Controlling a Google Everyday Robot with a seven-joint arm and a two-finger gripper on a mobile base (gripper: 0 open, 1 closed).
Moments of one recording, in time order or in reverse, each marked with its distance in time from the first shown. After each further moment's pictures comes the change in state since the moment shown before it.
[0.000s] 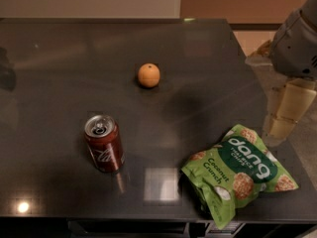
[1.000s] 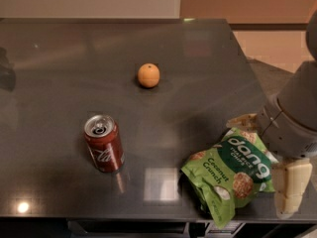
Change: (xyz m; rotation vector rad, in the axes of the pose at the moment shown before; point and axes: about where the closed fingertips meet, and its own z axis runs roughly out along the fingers) arm 0.026 0.088 0.080 -0.152 0.049 -0.317
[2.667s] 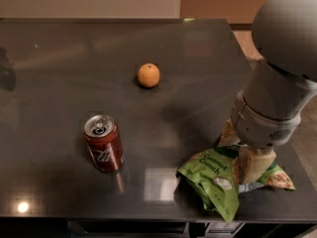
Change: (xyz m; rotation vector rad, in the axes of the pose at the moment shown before) arm -0.017 -0.020 0.014 -0.067 0.088 0.012
